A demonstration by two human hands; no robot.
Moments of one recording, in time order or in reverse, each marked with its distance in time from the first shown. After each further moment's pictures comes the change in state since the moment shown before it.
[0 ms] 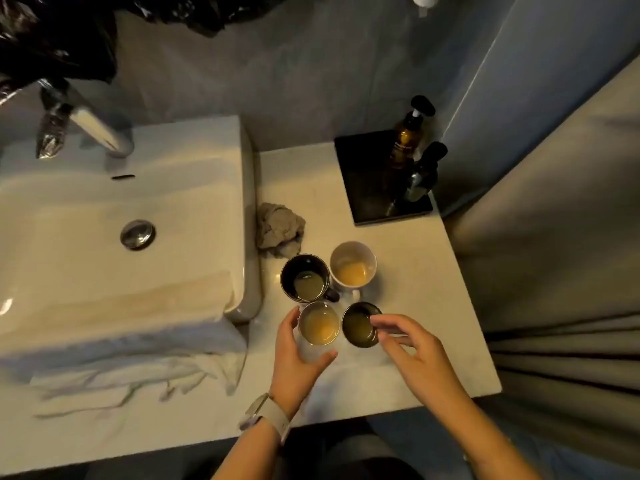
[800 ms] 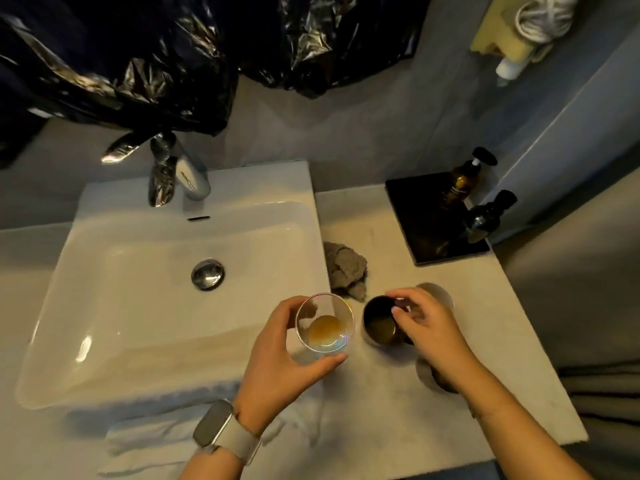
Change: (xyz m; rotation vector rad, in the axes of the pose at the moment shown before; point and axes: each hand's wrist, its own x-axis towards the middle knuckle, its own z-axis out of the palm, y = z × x) left_hand 0.039 0.096 -0.197 0.095 -0.085 0.358; right_hand 0.088 -0.087 0.096 -0.138 0.077 -0.137
